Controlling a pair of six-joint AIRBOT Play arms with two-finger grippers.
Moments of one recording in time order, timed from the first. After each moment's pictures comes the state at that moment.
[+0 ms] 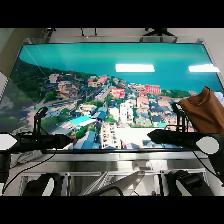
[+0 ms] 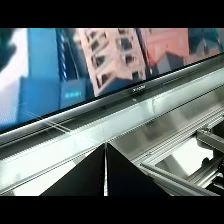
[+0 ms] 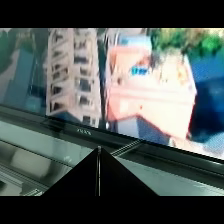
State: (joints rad) left arm 0.12 -0.60 0.57 0.86 -1.41 -1.24; right arm 0.24 -0.57 0.57 -1.04 1.09 1.67
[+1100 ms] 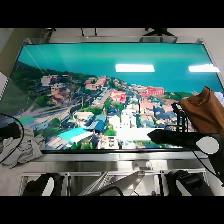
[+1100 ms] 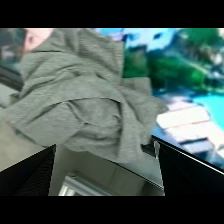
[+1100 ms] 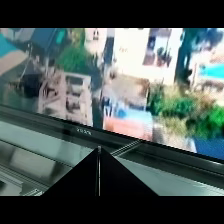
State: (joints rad) left arm 0.20 -0.64 0.94 1.90 -1.48 -1.71; right arm 0.24 -0.57 0.57 -1.04 1.09 1.67
